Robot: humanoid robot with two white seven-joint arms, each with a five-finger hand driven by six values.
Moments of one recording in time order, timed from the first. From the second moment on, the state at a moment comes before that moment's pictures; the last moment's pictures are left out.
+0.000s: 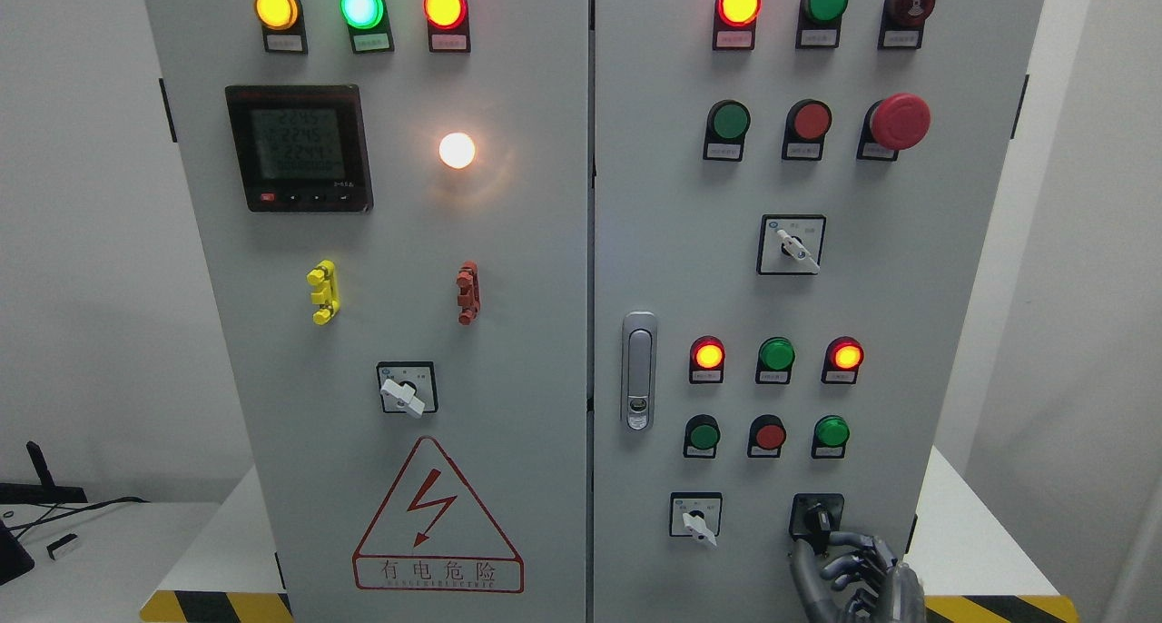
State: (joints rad) left arm -0.04 -0.09 0.08 0.06 0.00 -0.16 0.06; right arm -0.21 0.13 0.00 -1.58 0.27 0.08 -0.36
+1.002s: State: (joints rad) left arm -0.04 -0.09 0.08 0.06 0.00 -0.16 0.06; right arm -0.21 0.13 0.00 -1.58 0.26 0.11 -0.36
